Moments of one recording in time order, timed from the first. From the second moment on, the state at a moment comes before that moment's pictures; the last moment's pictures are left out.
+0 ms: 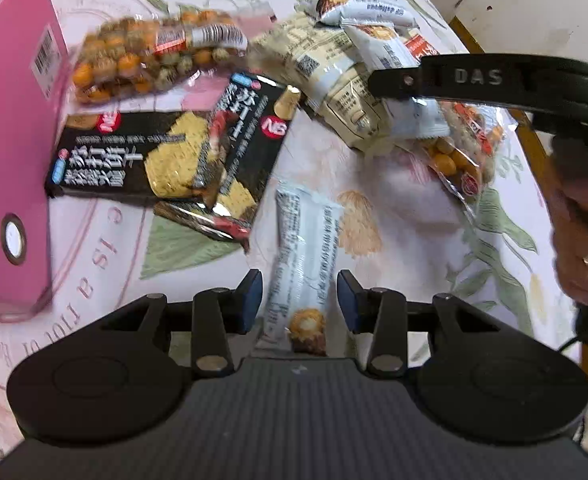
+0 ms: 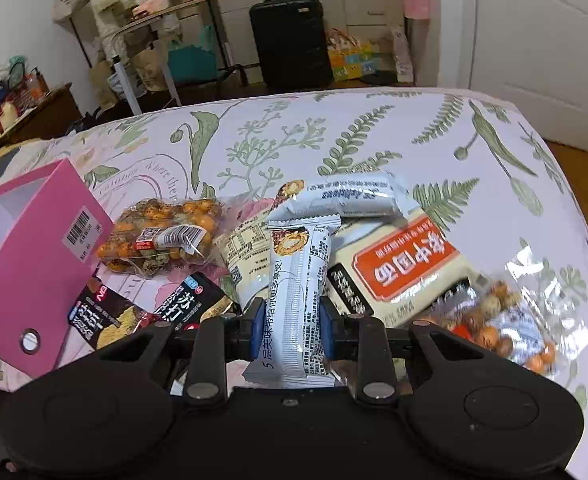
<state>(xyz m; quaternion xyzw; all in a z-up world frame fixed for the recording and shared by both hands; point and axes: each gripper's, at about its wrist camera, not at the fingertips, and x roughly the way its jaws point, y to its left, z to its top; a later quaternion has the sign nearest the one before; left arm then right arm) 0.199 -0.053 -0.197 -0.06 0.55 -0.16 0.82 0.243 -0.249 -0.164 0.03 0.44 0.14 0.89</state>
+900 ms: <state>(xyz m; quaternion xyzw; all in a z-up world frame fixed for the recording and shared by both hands) 0.179 -0.044 -0.153 -0.02 0.54 -0.15 0.83 0.185 -0.239 -0.143 0.01 0.46 0.19 0.87</state>
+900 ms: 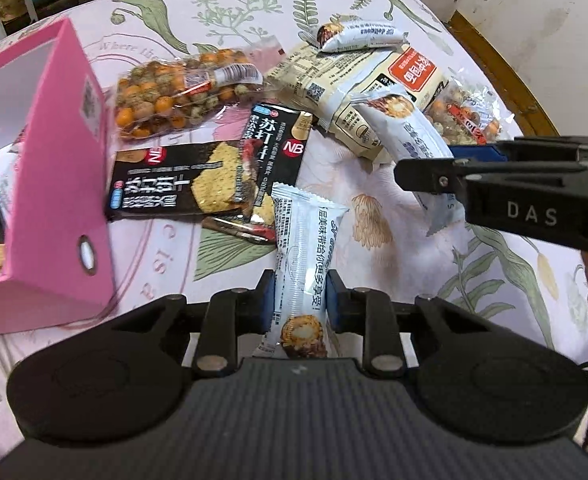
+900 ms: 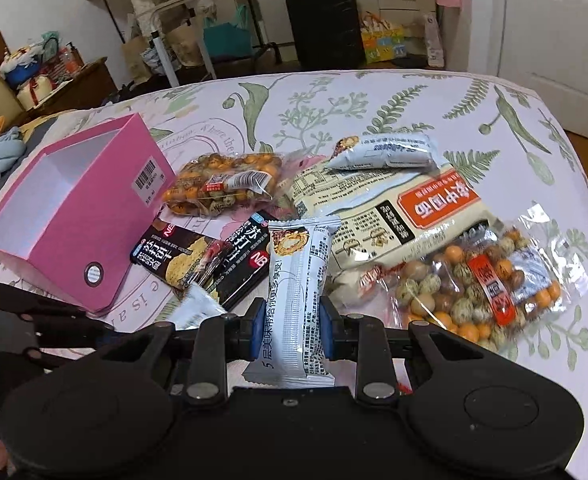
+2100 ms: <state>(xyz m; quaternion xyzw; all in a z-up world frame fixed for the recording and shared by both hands) 0.106 0.093 -0.021 -0.03 0.45 -0.06 0.89 0.110 -0.125 -0.036 0.07 0.43 0.33 0.83</state>
